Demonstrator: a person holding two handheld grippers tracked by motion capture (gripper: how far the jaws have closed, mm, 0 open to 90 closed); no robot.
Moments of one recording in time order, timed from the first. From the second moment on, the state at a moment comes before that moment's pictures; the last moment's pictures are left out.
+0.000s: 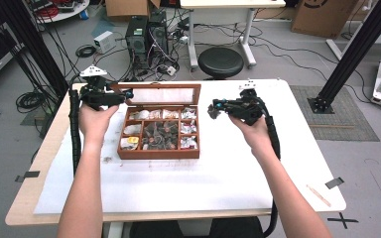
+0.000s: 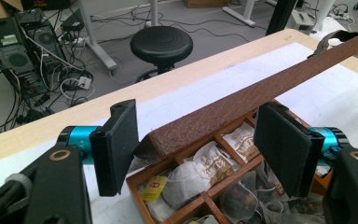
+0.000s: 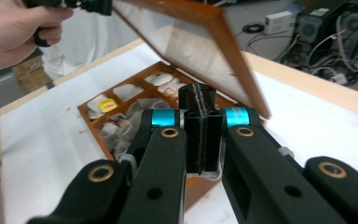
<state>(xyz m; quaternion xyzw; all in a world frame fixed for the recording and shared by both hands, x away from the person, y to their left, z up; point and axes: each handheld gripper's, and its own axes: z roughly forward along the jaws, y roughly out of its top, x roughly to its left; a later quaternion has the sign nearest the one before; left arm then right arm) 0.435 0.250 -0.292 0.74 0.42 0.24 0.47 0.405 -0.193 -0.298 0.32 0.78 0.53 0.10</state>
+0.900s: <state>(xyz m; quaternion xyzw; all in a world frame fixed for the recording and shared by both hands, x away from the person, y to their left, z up) 0.434 0.249 -0.291 0.74 0.42 0.24 0.47 0.404 -0.301 -0.315 0.40 0.75 0.50 0.16</state>
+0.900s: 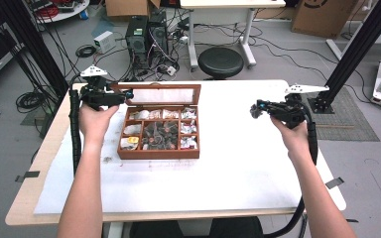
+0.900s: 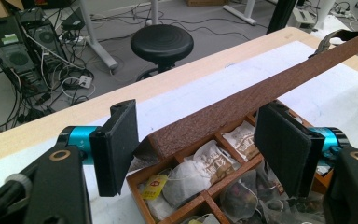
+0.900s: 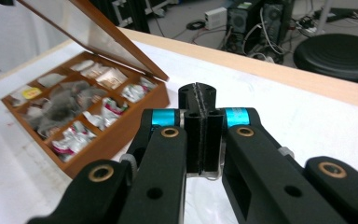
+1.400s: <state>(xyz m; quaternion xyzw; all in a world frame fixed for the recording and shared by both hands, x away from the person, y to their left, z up) 0.434 0.249 -0.291 0.74 0.42 0.24 0.46 0.408 -0.314 -0.338 0.42 0.75 0.48 0.15</state>
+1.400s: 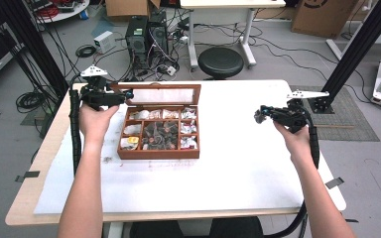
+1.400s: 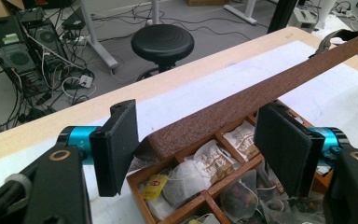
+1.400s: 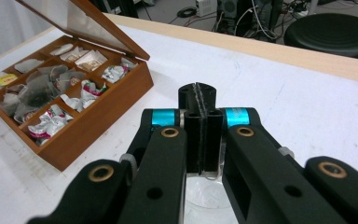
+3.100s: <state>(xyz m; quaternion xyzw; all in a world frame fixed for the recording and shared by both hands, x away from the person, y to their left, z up) 0.434 0.249 -0.291 0.74 0.42 0.24 0.47 0.377 -0.318 -0.322 0.43 0.71 0.52 0.20</state>
